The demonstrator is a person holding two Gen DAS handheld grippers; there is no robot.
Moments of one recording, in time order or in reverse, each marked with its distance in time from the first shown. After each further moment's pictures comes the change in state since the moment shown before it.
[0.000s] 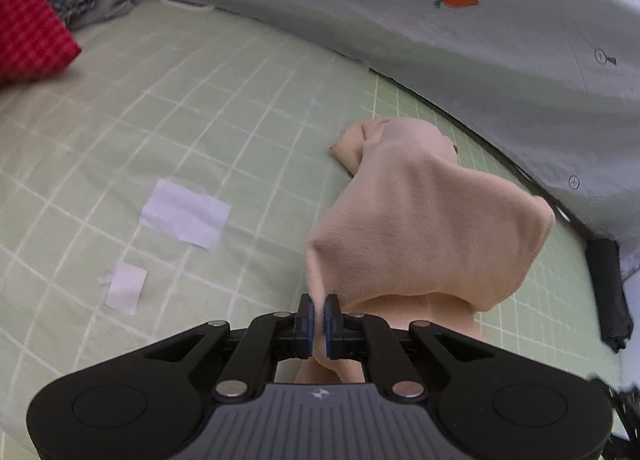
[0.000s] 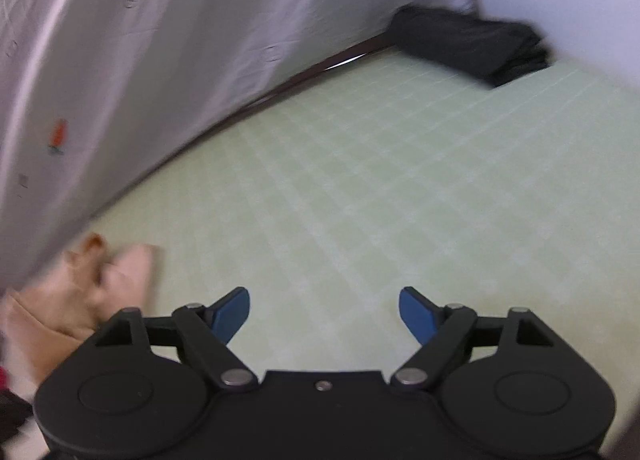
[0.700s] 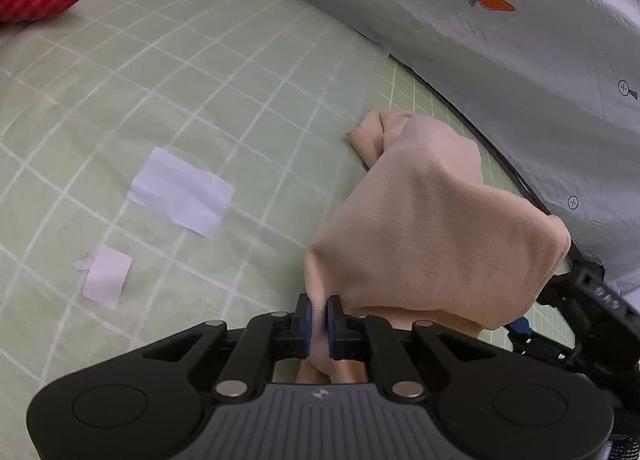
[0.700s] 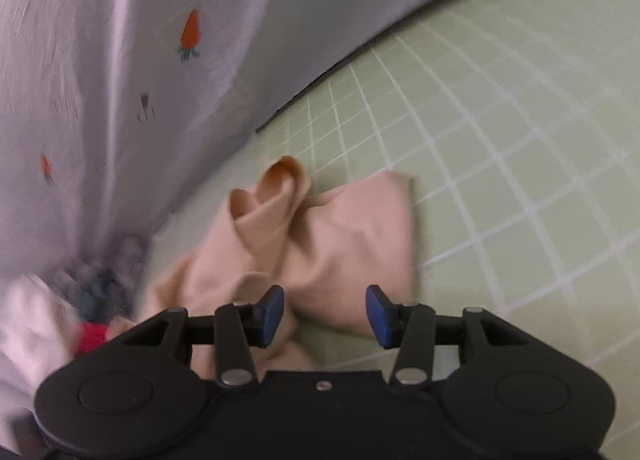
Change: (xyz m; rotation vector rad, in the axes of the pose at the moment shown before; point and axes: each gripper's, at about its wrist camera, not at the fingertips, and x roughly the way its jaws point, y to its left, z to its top) left arm 0.015 0.025 0.007 -0.115 0.073 -0.061; right arm 0.125 0.127 -0.010 0.070 0.348 0.472
